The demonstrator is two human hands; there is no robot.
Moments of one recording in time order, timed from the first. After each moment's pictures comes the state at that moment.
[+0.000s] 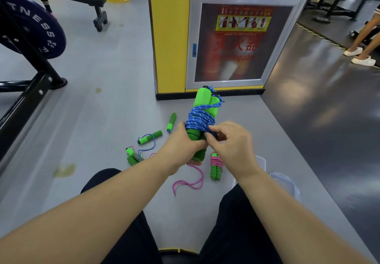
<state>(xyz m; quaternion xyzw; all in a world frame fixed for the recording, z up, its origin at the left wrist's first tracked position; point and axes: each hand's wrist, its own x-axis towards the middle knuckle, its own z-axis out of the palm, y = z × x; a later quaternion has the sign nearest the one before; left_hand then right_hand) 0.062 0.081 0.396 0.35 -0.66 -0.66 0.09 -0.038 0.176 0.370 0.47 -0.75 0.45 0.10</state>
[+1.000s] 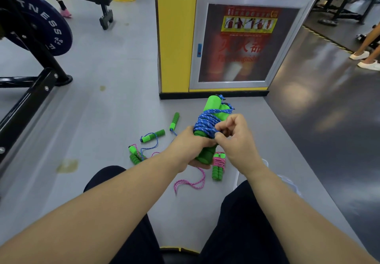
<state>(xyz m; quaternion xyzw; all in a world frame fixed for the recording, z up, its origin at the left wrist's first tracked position) 0.054 0.079 0.394 0.35 -0.59 -0.72 0.04 -0.037 0.174 0.382 0.37 -0.71 0.58 -0.14</state>
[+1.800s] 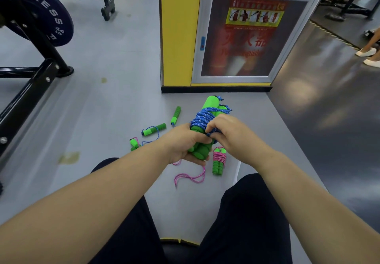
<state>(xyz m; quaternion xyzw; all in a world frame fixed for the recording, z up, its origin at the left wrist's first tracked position) 0.064 0.063 0.390 0.33 -0.59 -0.74 -0.02 -0.057 0.170 0.390 0.64 -0.73 0.23 -0.06</state>
